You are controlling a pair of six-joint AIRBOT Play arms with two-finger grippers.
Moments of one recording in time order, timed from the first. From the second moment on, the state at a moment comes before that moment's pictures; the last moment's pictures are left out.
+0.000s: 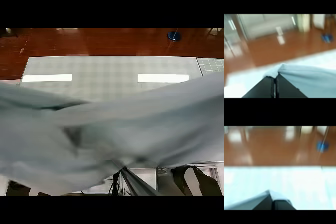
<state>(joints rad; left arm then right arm) 0.21 -0.42 1.61 1.15 -1.44 -1.31 -0.55 -0.70 1.93 -1.02 1.68 1.47</state>
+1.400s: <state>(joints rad) 0.00 -1.12 0.96 0.94 -0.27 -0.99 -0.13 -1.29 1.16 -1.10 0.57 1.26</state>
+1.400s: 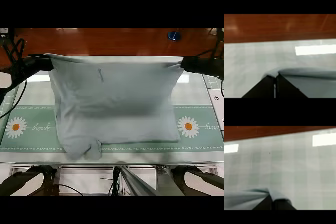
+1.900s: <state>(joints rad) -0.05 -1.33 0.96 0.94 -0.10 -0.98 -0.09 -1.44 1.16 -1.11 0.36 1.26</state>
